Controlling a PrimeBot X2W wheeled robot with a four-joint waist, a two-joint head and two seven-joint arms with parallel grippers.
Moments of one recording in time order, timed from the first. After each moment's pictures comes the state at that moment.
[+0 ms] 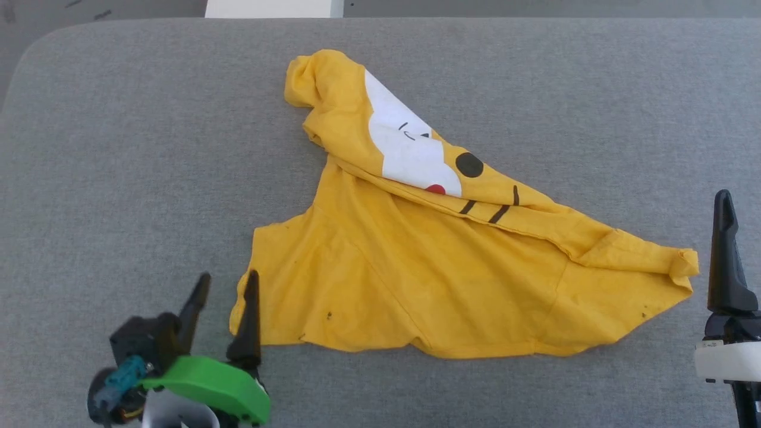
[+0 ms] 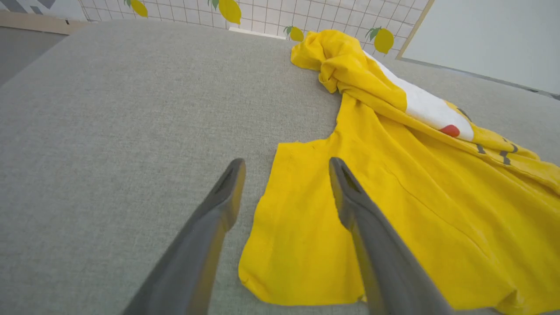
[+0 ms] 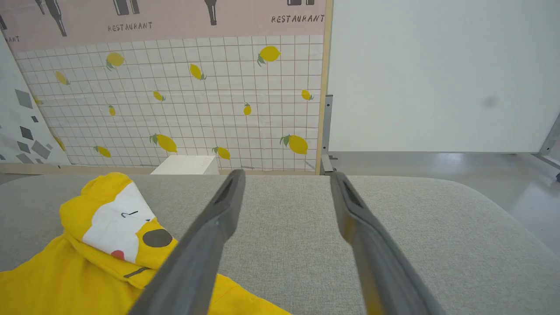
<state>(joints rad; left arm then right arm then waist) 0.07 0.31 -0.26 -0.27 -0.46 0.21 0.02 0.06 -0.05 -0.22 -0.46 0.15 0.13 0.04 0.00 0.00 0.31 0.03</state>
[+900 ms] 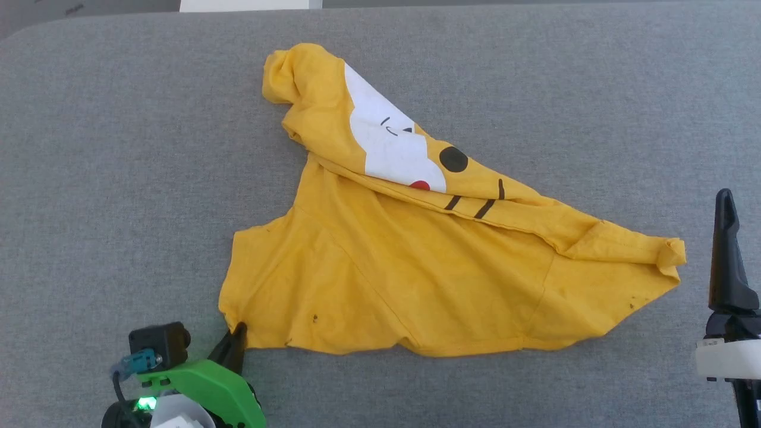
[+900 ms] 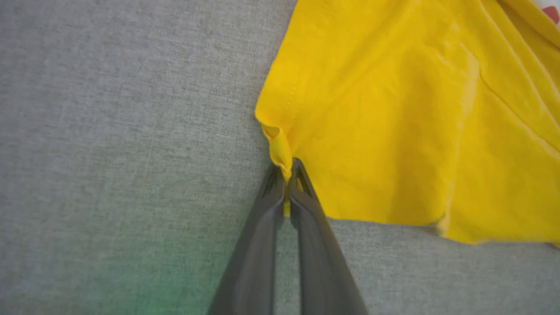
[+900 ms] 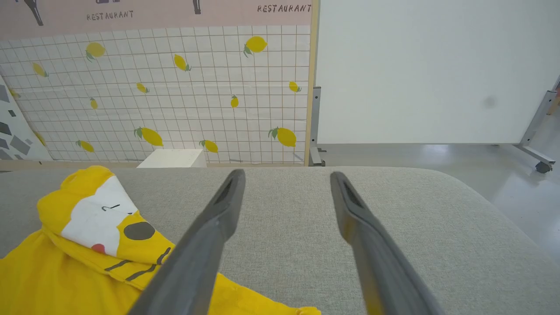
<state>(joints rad) 0.08 0.31 -0.27 -0.10 -0.59 0.21 0.22 0.06 -0.05 -0.22 -0.46 0.15 0.13 0.05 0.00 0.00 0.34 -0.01</state>
